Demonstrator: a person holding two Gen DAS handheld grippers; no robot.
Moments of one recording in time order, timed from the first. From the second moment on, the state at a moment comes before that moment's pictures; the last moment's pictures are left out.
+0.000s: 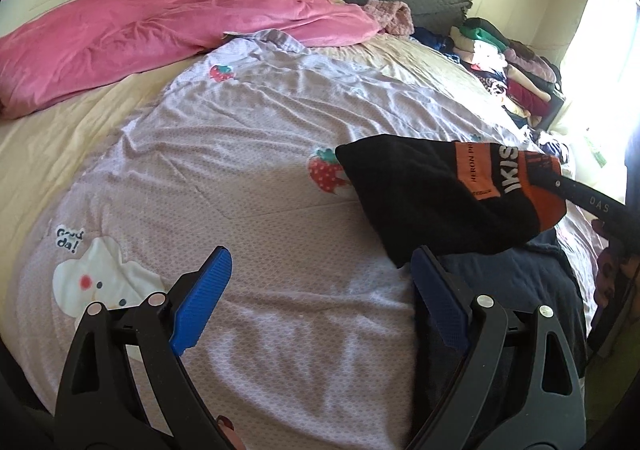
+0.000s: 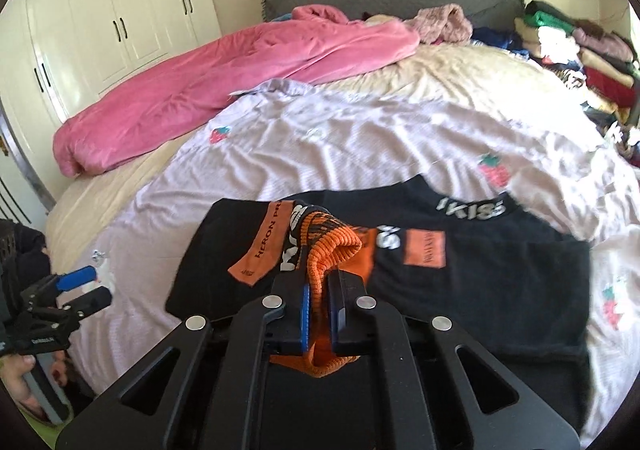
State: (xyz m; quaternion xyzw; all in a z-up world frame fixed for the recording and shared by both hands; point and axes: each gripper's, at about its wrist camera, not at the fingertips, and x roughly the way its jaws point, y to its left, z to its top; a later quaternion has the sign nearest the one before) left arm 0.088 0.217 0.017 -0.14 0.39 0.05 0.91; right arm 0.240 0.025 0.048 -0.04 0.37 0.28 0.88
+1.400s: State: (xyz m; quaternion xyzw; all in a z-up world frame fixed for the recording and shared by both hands) left arm 0.190 0.090 0.016 -0.08 0.39 -0.02 0.92; right arm 0.297 -0.134 0.029 -0.03 0.37 0.18 0.91
